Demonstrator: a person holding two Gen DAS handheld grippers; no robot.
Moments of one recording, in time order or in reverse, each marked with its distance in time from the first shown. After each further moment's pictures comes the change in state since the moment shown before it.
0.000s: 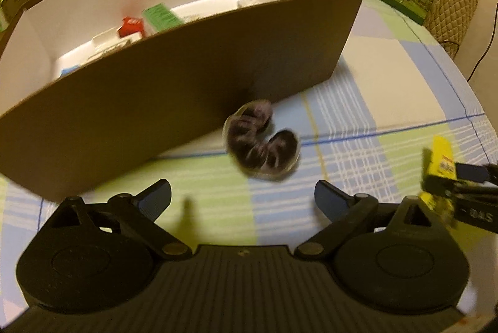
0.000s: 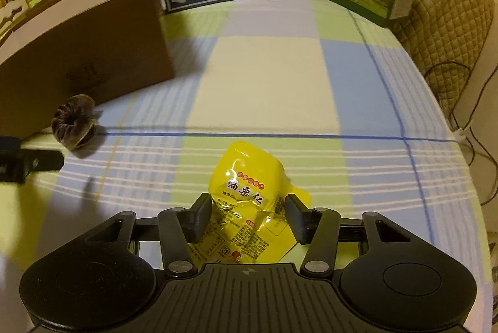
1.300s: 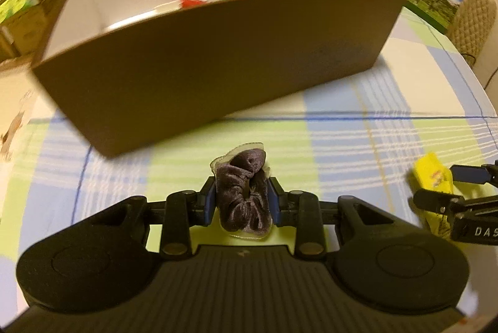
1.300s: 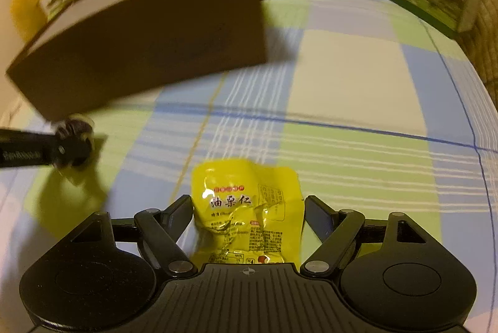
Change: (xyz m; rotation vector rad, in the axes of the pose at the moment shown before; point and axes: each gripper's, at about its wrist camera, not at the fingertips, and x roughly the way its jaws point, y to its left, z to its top) left arm -0.031 0.053 -0.041 -0.097 0.003 0.057; right arm 0.001 0.067 -0.020 -0.132 0.032 0.135
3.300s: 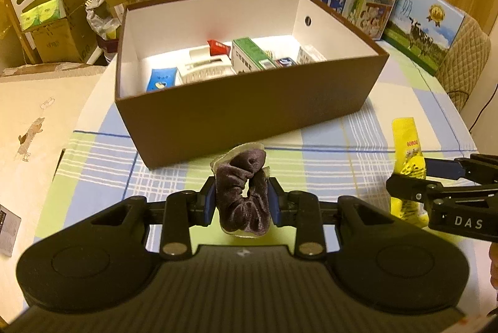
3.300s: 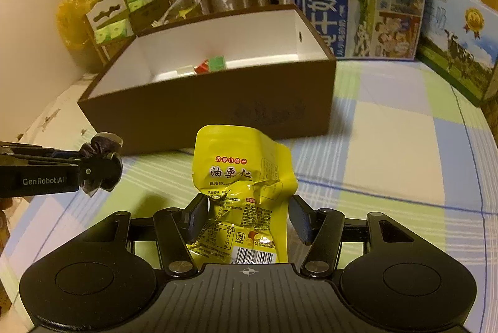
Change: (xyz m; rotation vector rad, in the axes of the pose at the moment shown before) left arm -0.079 0.011 0.005 -0.061 -0.123 0.008; right arm -0.055 0.050 0.037 -0.084 -0.151 0.125
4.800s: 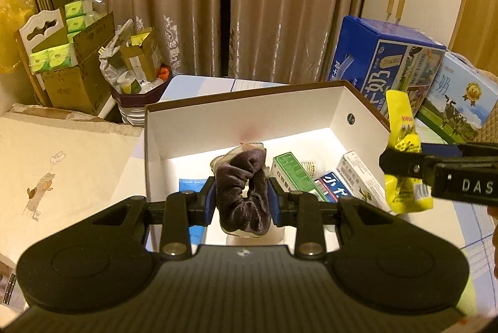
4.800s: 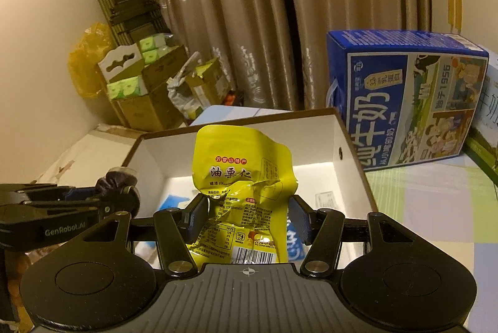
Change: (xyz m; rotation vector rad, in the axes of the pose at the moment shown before) left arm 0.034 0.045 0.133 -0.030 -0.148 0.044; right arm 0.062 0.003 0.163 -0.004 -0.139 0.081
